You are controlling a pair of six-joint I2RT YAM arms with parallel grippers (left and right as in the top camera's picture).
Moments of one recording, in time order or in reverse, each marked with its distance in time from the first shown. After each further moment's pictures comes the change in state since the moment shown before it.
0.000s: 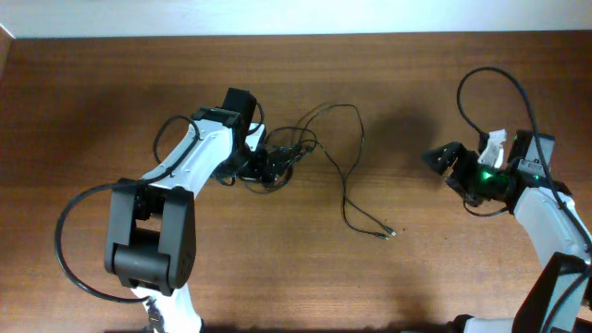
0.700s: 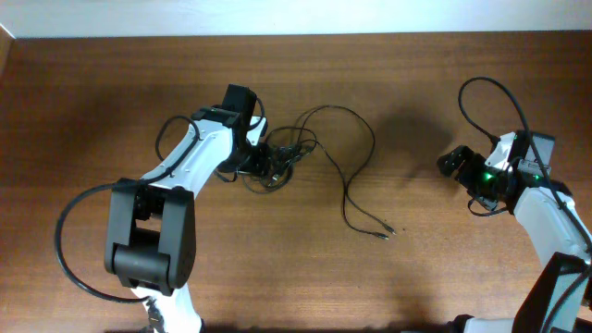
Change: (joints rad) left arm 0.000 0.000 -0.001 0.080 0.010 0.001; right arm 0.000 0.000 0.000 0.000 0.249 -0.017
